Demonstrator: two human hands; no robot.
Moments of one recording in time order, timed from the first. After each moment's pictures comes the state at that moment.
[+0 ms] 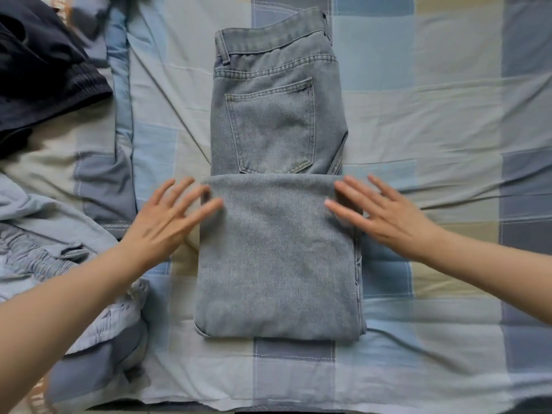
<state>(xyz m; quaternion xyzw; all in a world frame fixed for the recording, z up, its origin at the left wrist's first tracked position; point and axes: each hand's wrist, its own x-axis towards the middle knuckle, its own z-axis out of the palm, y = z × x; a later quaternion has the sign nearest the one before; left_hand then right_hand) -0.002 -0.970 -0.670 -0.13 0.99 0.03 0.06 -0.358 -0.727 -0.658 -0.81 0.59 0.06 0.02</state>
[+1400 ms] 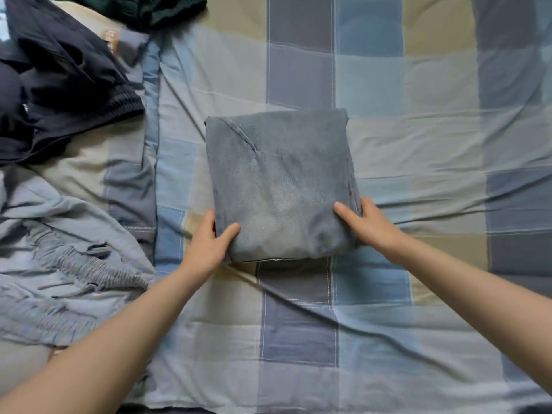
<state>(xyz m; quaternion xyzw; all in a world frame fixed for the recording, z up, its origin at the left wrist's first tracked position) -0.038 -0.899 -0.647 -0.59 0.59 0.55 -0.02 -0.304 -0.759 -0.642 -0.17 0.81 -0.27 0.49</state>
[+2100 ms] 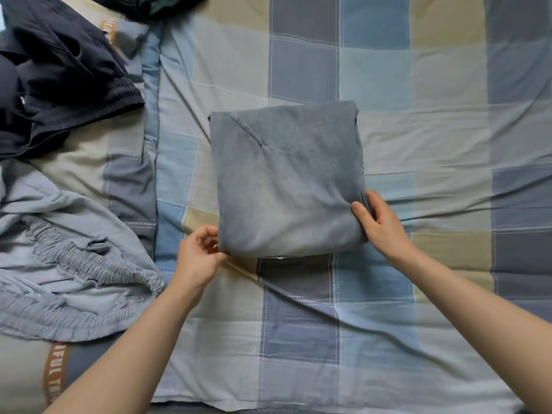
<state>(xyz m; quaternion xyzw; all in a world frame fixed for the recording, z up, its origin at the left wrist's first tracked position) -0.009 -0.880 -0.657 -0.60 0.51 0.61 -0.11 -0.308 -0.740 -0.652 -0.29 0.80 -0.36 0.38</state>
